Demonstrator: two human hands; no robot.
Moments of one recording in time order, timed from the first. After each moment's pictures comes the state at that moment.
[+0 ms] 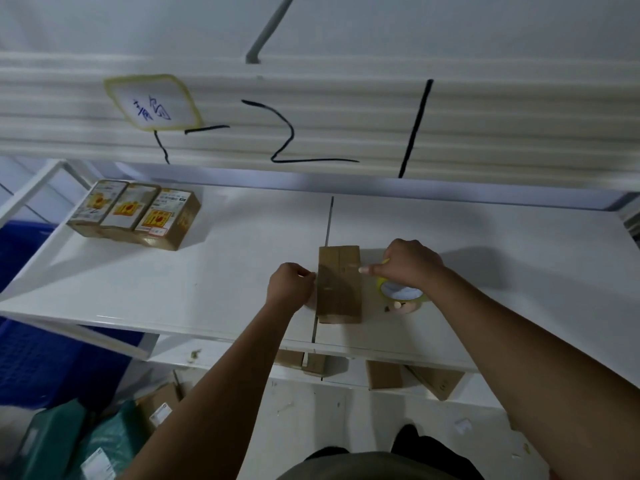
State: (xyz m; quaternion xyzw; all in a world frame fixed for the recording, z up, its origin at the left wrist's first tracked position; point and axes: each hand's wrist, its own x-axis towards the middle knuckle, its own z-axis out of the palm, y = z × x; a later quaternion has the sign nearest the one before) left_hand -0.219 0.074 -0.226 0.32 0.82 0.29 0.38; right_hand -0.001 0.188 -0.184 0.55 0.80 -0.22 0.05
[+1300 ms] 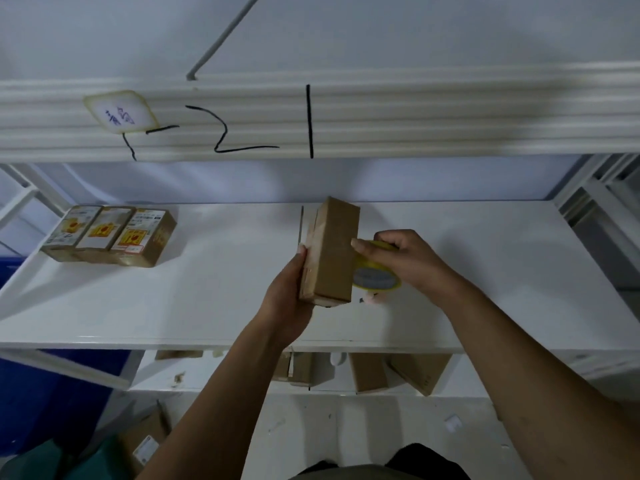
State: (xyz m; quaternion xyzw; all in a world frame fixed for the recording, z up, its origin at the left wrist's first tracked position) left_hand -0.149 0.025 -0.155 0.21 0.48 0.57 0.64; right_hand 0.055 0.111 -0.098 0.47 0.69 -0.49 -0.26
